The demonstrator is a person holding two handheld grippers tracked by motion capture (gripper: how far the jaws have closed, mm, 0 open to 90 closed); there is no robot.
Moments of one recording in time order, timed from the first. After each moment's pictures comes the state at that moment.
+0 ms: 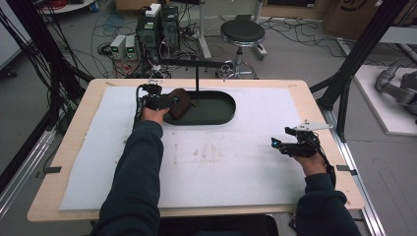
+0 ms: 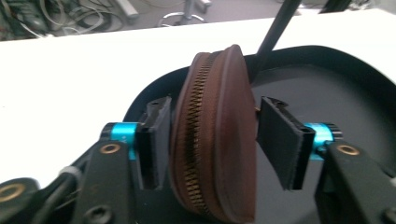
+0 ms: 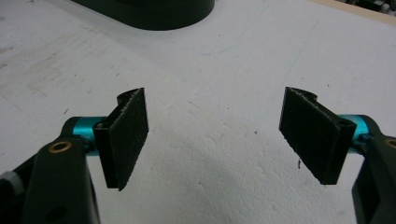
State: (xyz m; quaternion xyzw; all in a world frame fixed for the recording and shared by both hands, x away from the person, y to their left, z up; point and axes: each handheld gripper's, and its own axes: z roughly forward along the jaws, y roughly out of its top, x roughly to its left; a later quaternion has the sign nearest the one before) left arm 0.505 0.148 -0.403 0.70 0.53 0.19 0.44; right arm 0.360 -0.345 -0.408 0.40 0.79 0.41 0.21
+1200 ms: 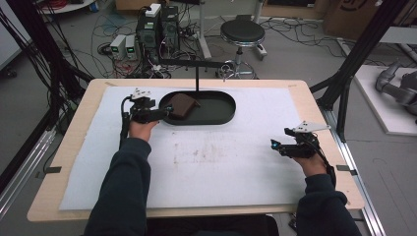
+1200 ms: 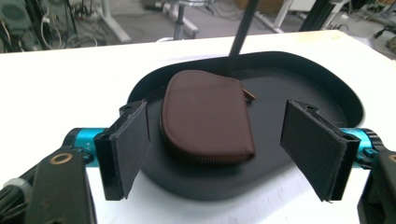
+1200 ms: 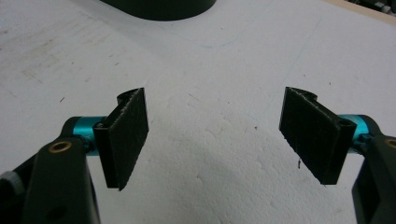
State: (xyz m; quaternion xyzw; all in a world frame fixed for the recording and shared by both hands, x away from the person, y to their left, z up) left arm 0.434 0.175 -0.396 0.68 0.49 0.22 0.50; right arm 0.359 -0.343 -0.410 0.39 0.80 0.39 0.22
